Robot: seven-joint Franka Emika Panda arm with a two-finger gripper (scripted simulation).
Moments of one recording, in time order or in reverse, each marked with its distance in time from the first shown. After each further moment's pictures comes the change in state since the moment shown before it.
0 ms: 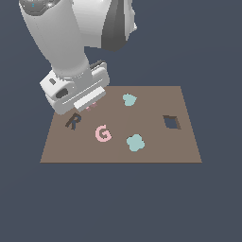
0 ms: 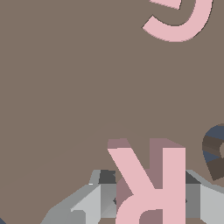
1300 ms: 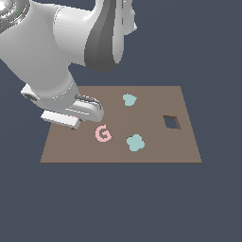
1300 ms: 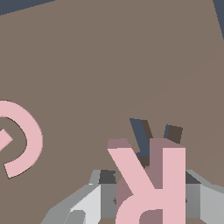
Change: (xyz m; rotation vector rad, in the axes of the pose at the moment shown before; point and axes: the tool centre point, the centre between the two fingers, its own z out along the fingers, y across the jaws) arm 0.028 0.061 -0.004 -0.001 0.001 0.997
